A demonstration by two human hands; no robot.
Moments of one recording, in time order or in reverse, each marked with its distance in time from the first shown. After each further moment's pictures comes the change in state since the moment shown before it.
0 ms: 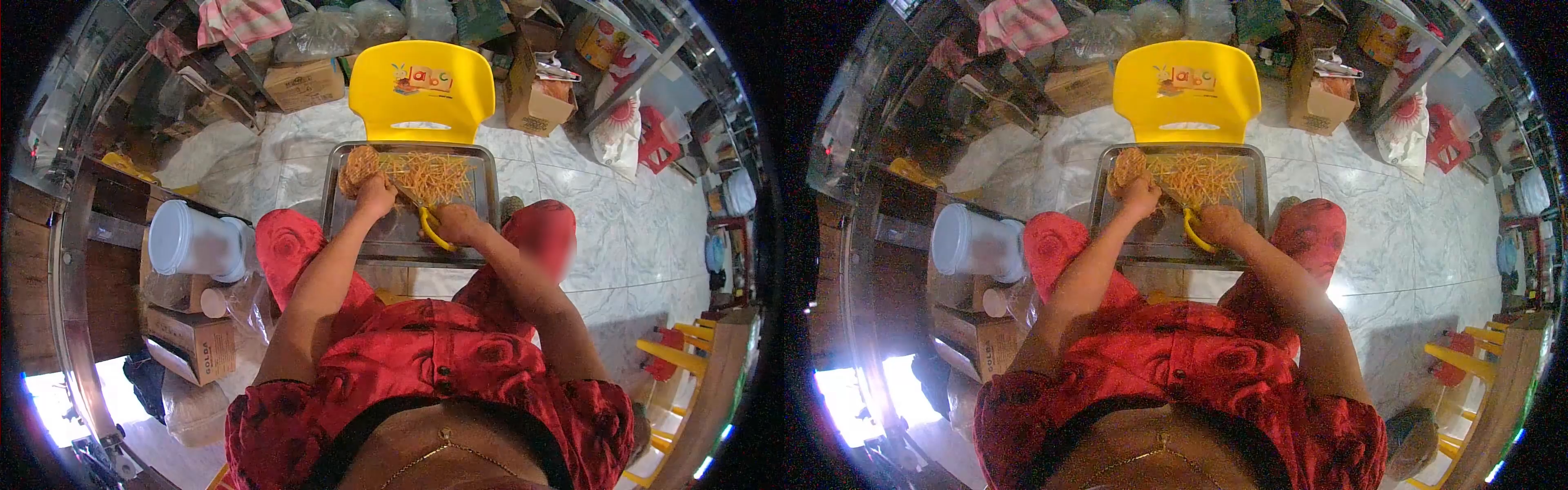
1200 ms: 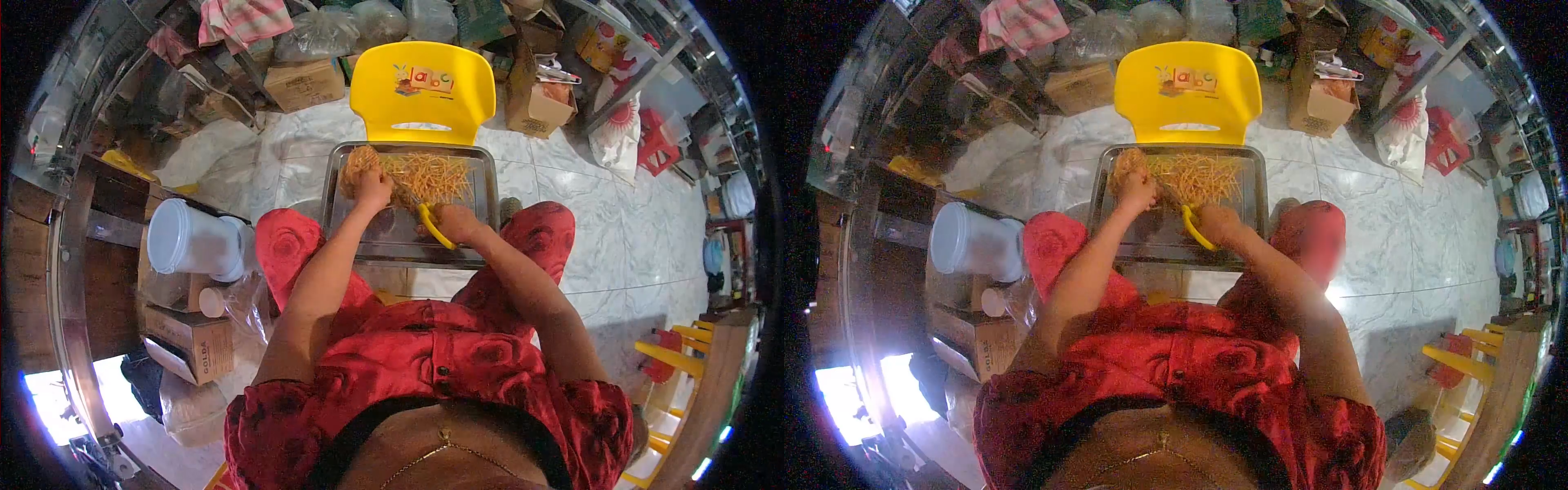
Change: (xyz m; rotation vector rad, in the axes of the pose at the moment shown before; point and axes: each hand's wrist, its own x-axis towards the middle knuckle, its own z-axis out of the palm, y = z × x) left_hand 0.015 -0.008 0.002 -0.119 0.134 0.037; right_hand 0.007 0.004 0.007 0.099 0.015 -0.004
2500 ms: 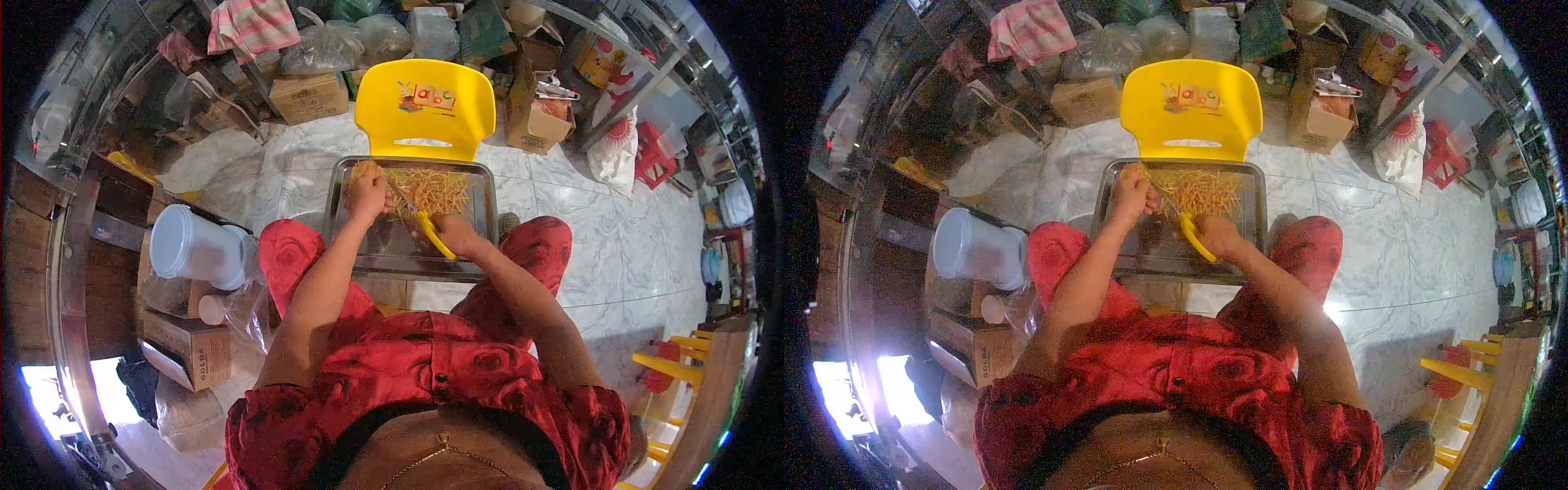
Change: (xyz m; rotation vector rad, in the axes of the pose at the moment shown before) left_hand -0.024 0.067 -0.048 -0.477 -0.067 -0.188; right_hand -0.003 -0.006 -0.009 0.158 0.089 -0.058
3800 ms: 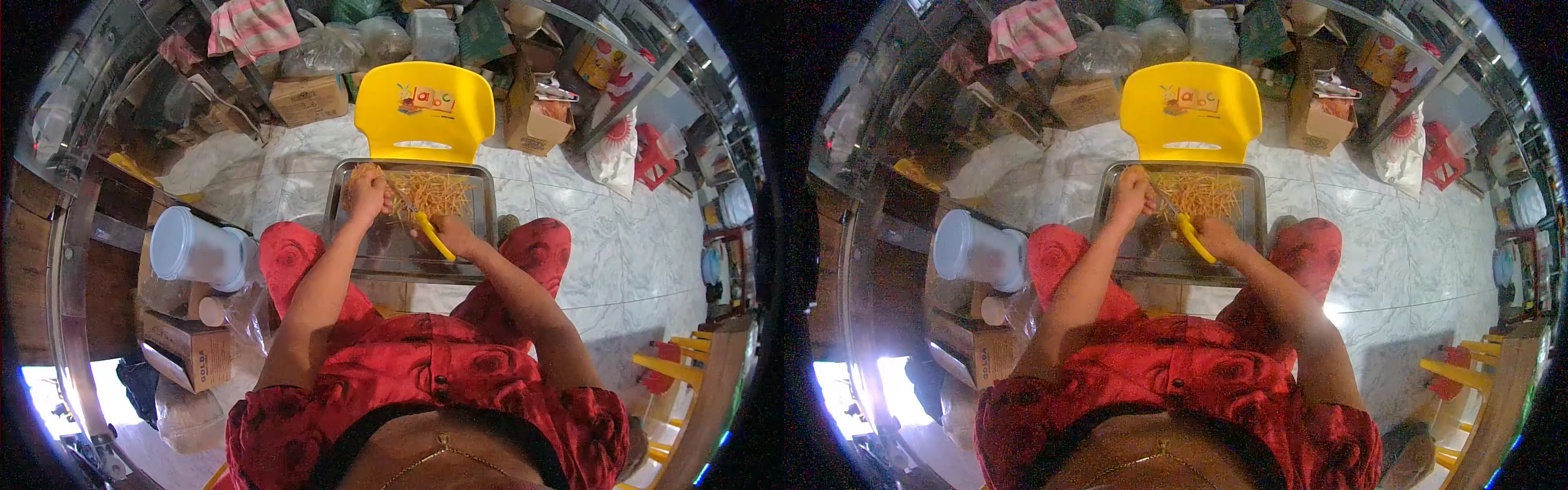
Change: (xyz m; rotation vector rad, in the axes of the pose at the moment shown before) left_hand -0.001 0.006 -0.001 -0.087 -0.029 -0.027; right_hand 0.014 0.020 0.019 0.123 0.038 -0.070
